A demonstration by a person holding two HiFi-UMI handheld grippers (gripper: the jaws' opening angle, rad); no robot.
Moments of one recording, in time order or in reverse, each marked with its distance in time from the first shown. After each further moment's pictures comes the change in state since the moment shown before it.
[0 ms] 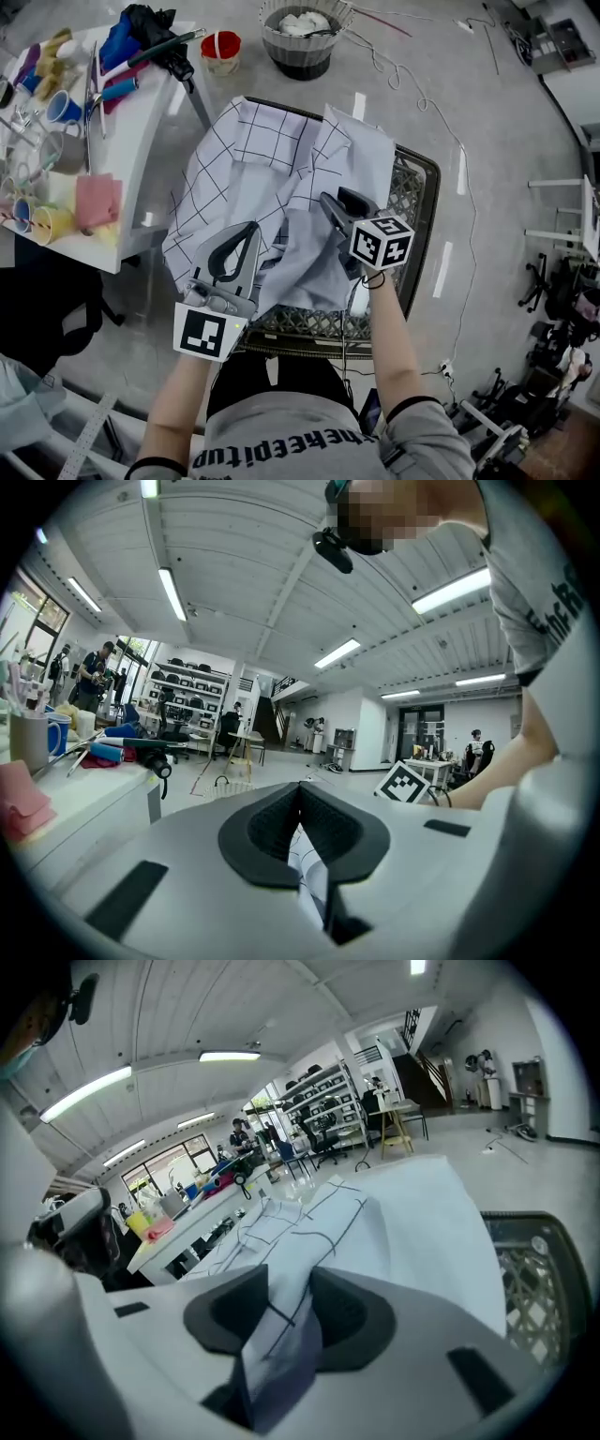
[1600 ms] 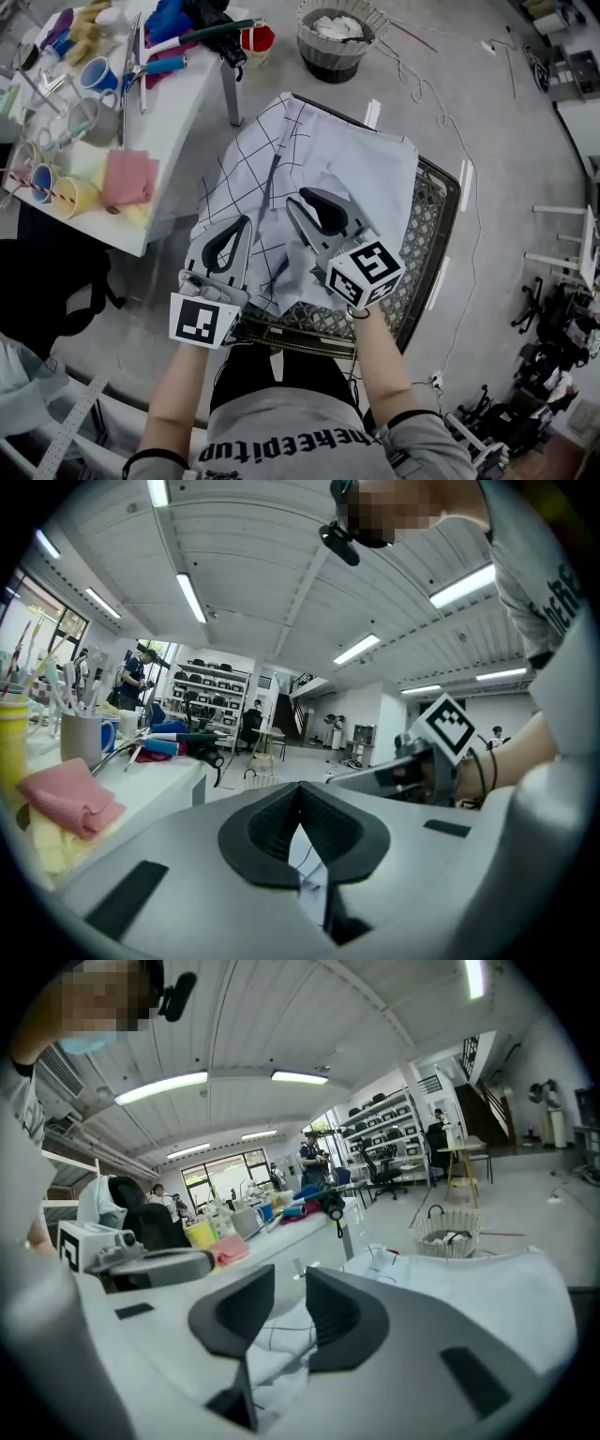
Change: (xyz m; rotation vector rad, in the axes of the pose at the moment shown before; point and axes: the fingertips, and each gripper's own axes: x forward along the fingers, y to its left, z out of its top) left arm -0.052 0.074 -0.017 -0.023 0.025 0.121; right arm 0.017 0.194 0.057 -0.249 -0.161 0.256
